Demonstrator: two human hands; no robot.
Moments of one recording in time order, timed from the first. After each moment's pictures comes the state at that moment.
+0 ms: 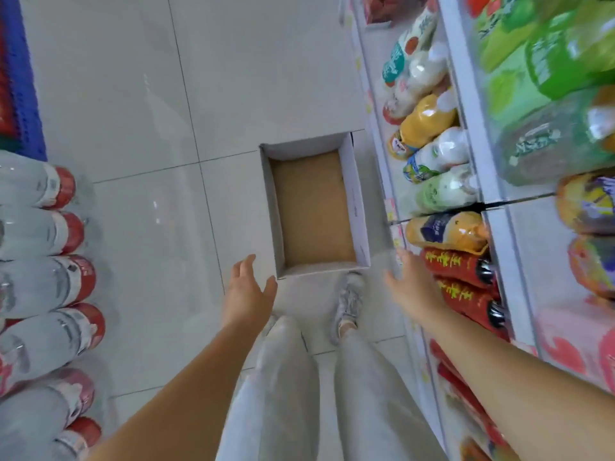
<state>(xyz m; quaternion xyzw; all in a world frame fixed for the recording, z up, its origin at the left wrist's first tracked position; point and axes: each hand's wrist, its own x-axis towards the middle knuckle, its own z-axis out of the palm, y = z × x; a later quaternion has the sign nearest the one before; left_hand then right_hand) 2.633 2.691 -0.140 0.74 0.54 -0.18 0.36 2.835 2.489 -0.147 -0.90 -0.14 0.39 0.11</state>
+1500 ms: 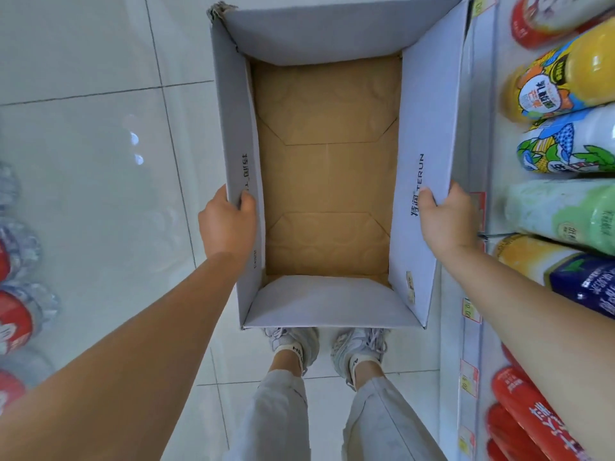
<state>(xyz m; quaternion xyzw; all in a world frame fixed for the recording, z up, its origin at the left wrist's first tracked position) 2.719 2.802 -0.382 0.64 0.67 -0.04 0.37 2.928 2.616 -0.392 -0.92 -0.04 0.31 0.23</state>
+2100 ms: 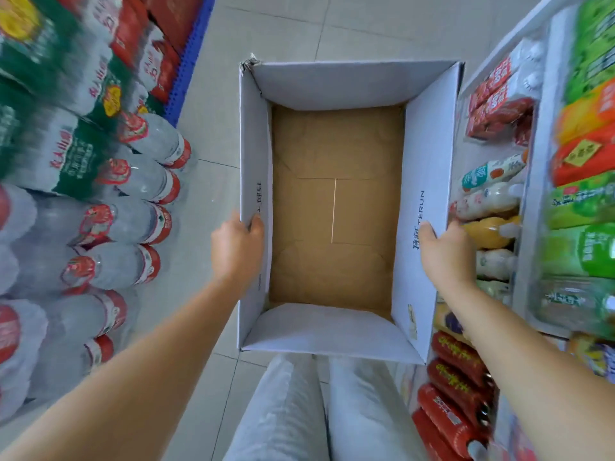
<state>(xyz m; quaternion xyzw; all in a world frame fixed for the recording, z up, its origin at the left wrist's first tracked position) 2.607 2.827 0.036 0.60 0.71 0.09 0.35 2.865 2.696 0.042 -0.91 -0.21 0.26 0.26</state>
